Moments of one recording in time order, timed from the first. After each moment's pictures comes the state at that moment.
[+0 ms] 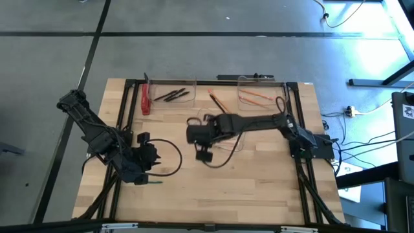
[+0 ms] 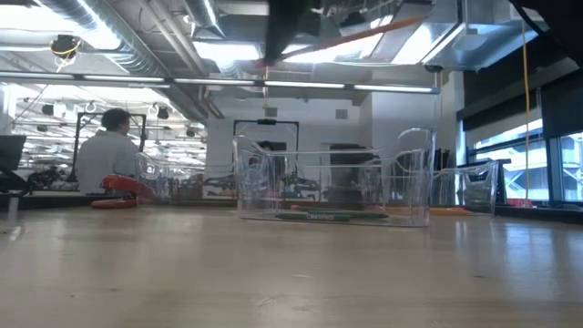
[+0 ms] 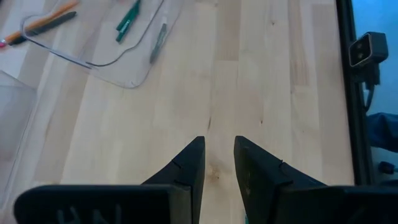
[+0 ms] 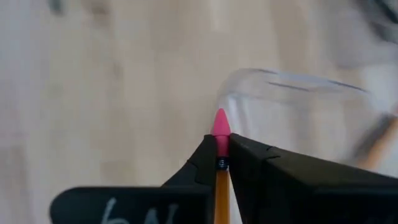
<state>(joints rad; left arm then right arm) -0.75 1.22 1.26 -1.14 -0.50 -0.75 0.14 2.22 2.36 -1.33 0.21 0.24</state>
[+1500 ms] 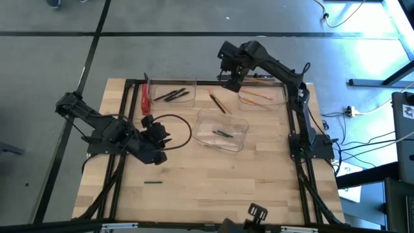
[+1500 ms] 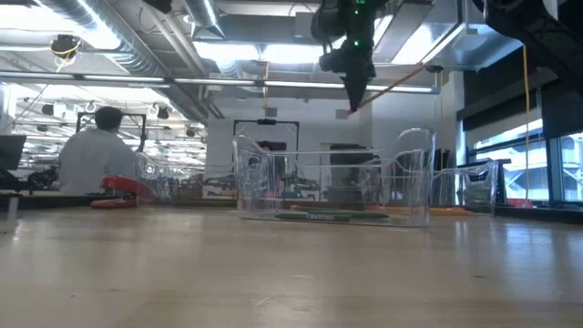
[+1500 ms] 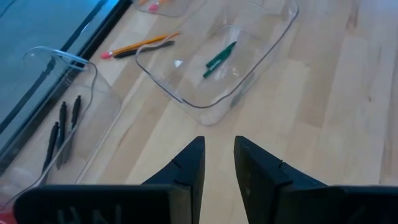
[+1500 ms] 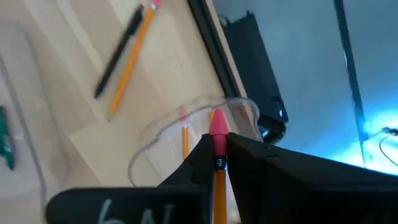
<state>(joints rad) -0.50 1.22 1.26 -1.11 -0.67 -0.75 -0.55 2.11 2.34 -1.57 0.26 -0.18</state>
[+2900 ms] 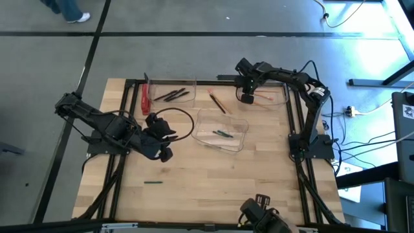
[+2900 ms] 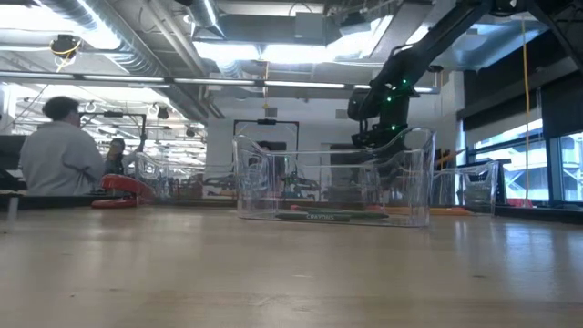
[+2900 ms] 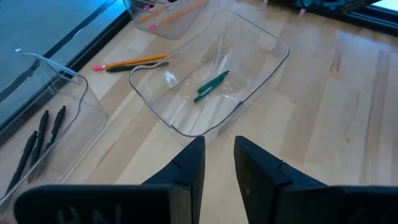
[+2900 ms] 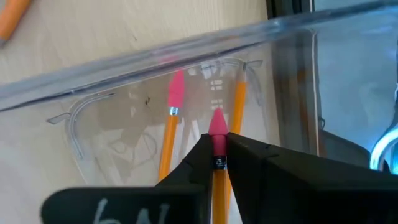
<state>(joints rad) -0.44 1.22 1.26 -0.97 -0.67 -0.75 -0.78 1.90 1.37 -0.80 0.09 -0.58</state>
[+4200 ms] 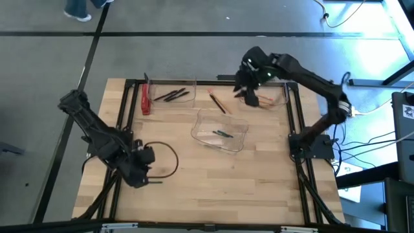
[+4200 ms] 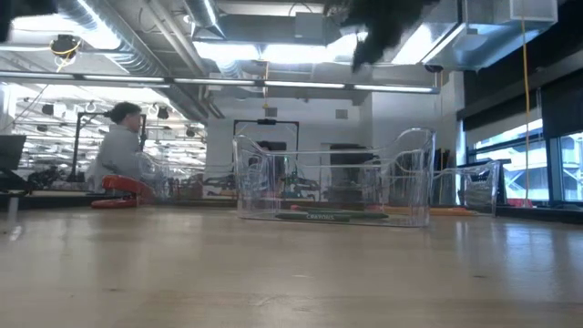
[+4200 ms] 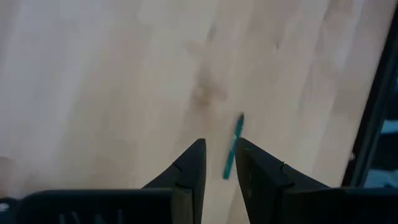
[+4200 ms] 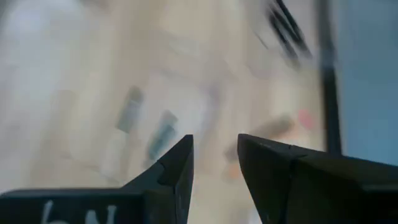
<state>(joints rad) -0.78 1.23 1.09 -1.17 -0.28 -1.10 -0.54 1.58 1.66 -1.09 -0.39 -0.55</state>
